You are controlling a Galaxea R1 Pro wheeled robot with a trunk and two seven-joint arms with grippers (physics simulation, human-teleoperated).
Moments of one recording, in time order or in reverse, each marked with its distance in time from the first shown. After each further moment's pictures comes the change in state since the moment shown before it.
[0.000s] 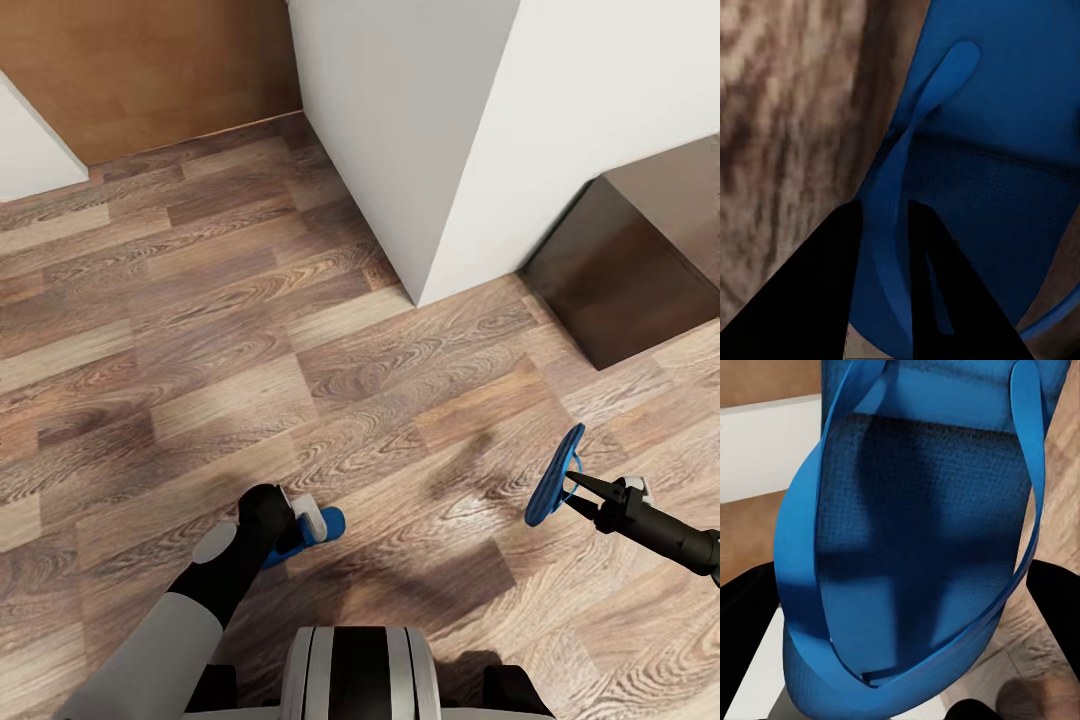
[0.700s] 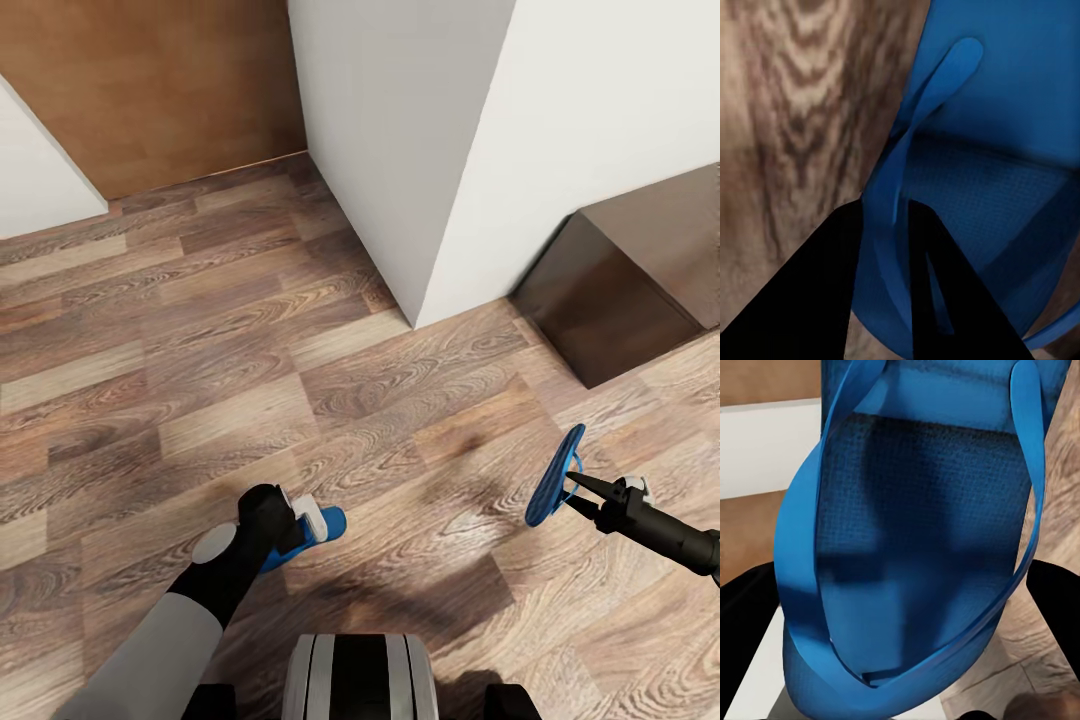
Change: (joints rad) left arm 0.001 0.000 0.001 -0.002 0.007 -0.003 -0.006; right arm 0.000 -0.001 0.000 0.001 0.000 0.000 0.000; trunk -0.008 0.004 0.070
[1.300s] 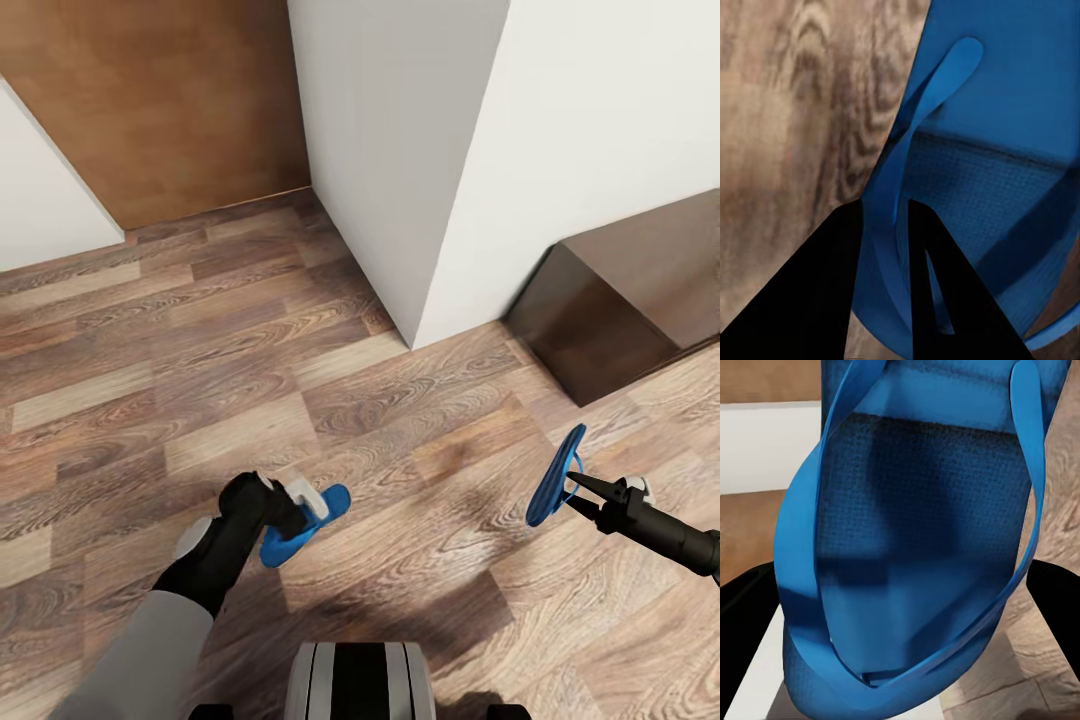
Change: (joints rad) left arm 0.000 0.006 0.109 -0.072 0.183 -0.006 -0.001; right arm 0.000 -0.002 0.000 0.003 0.000 0.001 0.000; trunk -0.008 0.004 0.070
